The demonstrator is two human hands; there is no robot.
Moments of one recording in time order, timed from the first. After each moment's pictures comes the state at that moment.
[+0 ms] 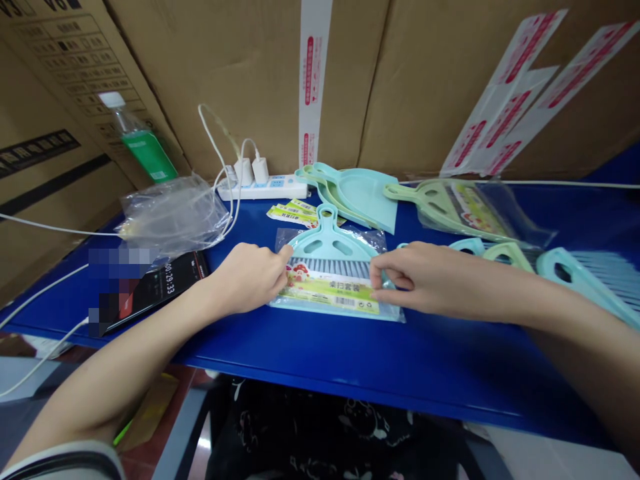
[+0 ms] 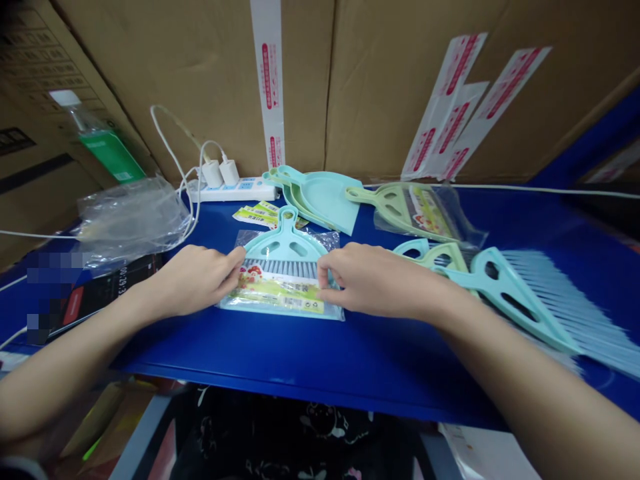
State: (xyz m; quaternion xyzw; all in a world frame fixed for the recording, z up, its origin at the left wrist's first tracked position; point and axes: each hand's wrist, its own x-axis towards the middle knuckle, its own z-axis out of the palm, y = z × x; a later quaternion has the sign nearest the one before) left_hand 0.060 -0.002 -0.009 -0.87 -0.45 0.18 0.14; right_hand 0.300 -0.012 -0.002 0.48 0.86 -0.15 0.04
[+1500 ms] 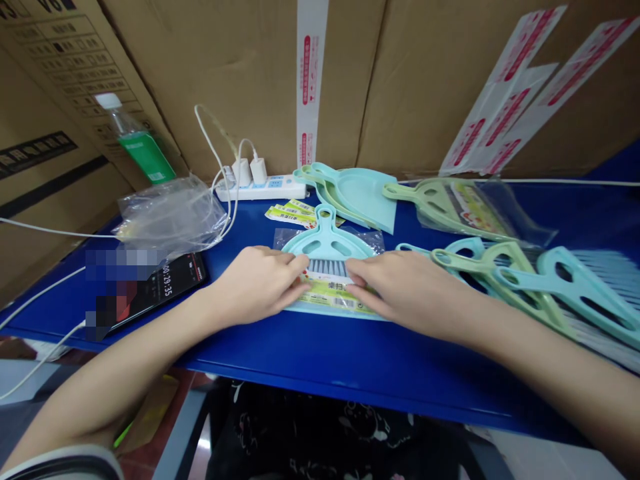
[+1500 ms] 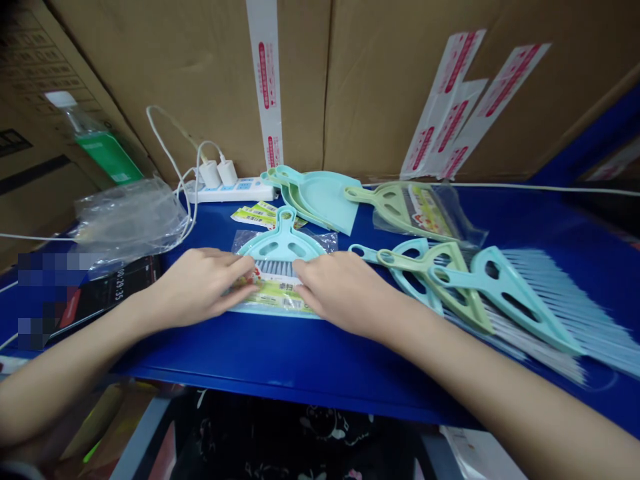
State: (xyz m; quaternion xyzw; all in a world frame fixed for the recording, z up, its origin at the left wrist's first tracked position) left_hand 0.063 -0.006 -0.015 -0.92 -0.35 0.05 0.15; right_hand 0.276 -0.019 -0.017 0.45 0.89 0.01 0.06
